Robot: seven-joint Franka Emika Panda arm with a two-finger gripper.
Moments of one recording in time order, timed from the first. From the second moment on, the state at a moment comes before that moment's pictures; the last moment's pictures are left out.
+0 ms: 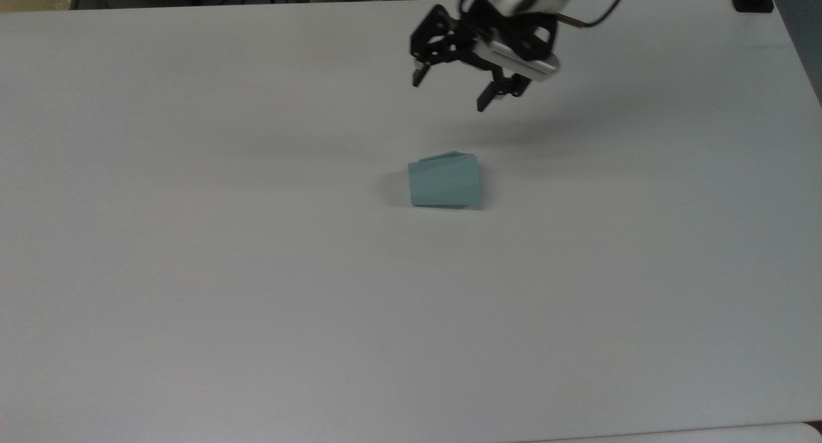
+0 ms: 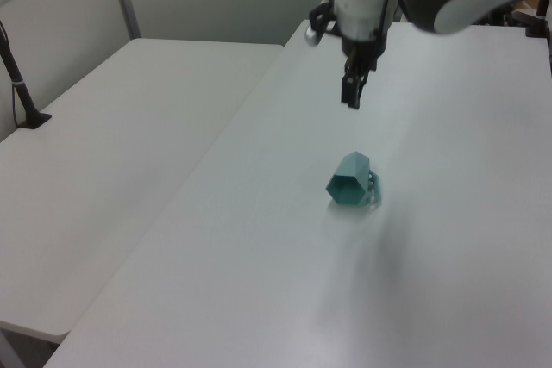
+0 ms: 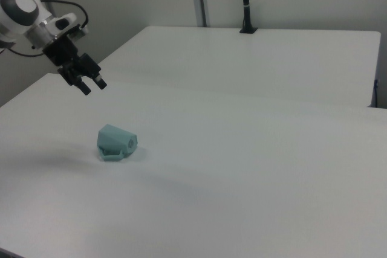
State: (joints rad) arm 0.83 0.31 -0.24 -1.45 -0.40 1.67 0.62
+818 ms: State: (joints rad) arm 1.01 0.59 -0.24 -1.34 -0.69 1.54 0.72
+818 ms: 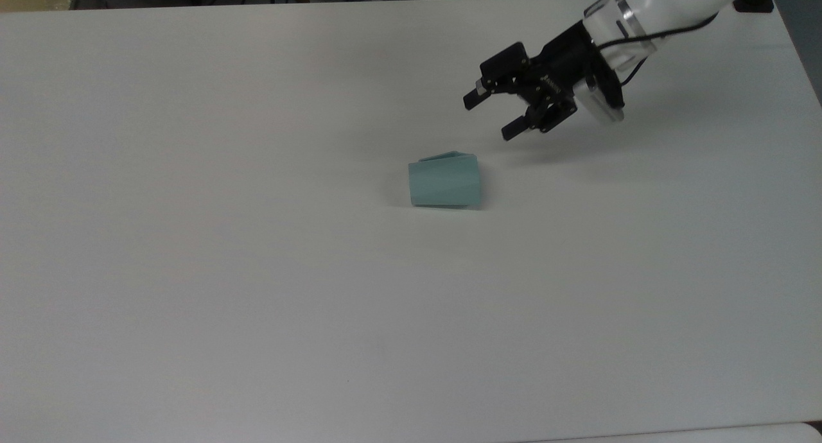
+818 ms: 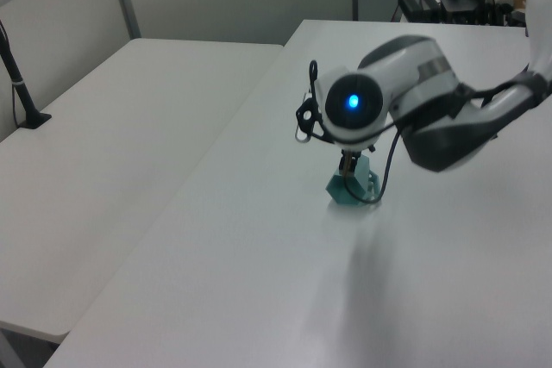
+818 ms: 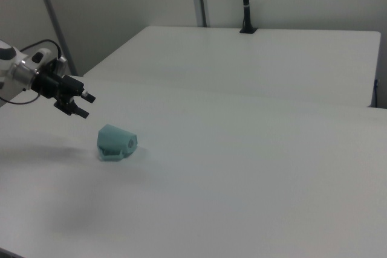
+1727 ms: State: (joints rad) arm 1.02 0.70 -0.24 -1.35 -0.80 1.54 0.75
